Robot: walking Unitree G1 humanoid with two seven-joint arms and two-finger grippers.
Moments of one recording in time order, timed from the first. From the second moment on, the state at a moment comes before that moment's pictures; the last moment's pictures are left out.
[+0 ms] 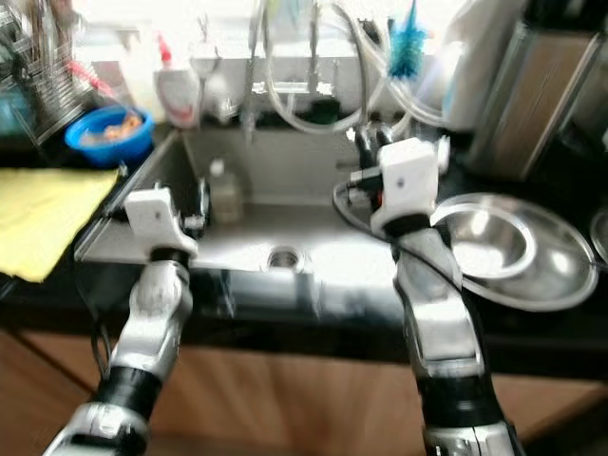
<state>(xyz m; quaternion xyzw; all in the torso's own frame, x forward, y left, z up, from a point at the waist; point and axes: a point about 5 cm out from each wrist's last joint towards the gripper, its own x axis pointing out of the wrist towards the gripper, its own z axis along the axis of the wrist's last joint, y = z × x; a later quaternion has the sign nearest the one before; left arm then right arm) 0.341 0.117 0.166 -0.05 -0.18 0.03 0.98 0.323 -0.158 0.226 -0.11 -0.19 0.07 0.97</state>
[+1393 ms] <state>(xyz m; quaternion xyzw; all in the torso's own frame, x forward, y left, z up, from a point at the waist) 0.341 0.117 0.166 -0.05 -0.18 0.01 0.98 0.308 -0.212 0.265 -0.07 -0.01 -0.05 1.00</state>
